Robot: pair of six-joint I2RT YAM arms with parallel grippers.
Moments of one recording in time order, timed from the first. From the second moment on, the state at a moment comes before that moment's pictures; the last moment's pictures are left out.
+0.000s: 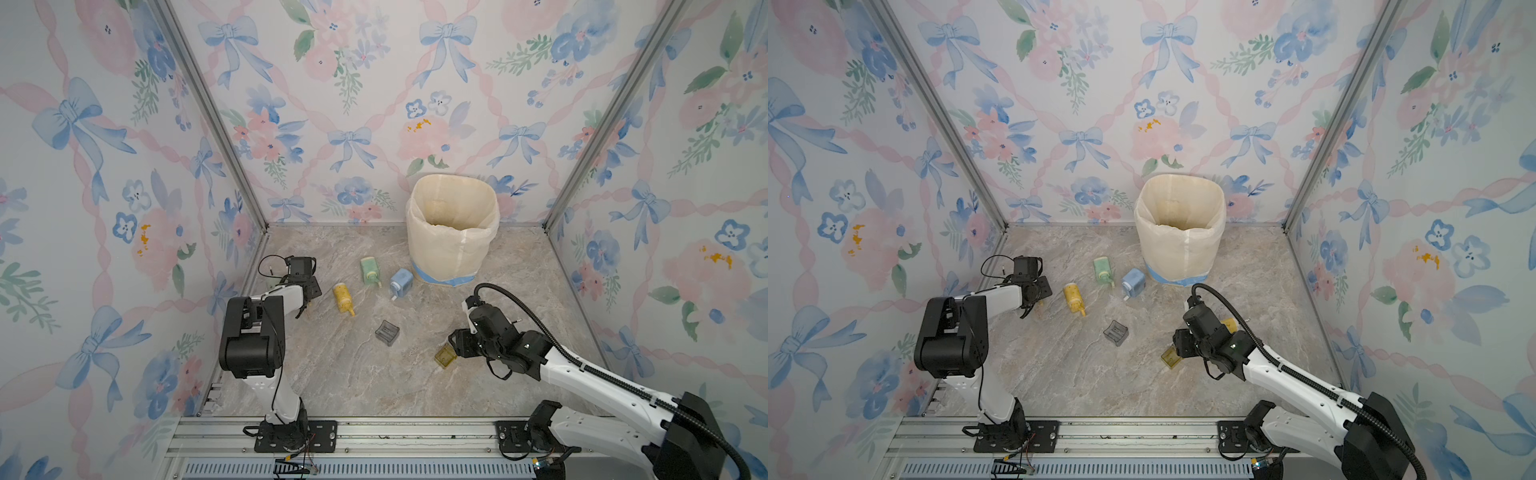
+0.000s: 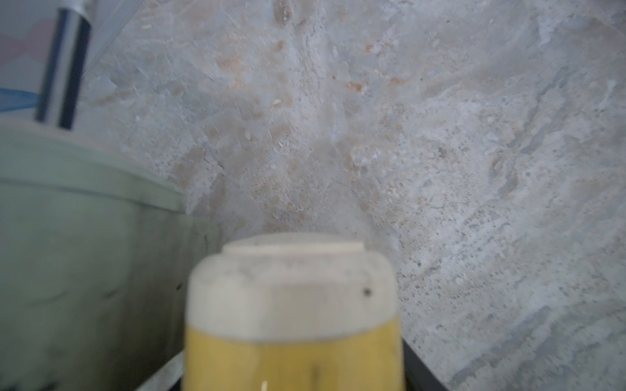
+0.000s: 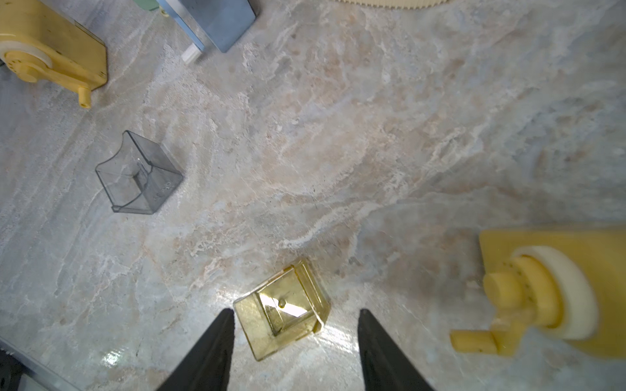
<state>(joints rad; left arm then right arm) 0.03 1.77 0.94 -0.10 -0.25 -0.37 0.75 1.06 0.64 -0.51 0.10 0.57</state>
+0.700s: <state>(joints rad) 0.03 1.59 0.94 -0.14 -0.20 -0.36 0.76 1.25 0.60 -0.47 0.01 0.68</state>
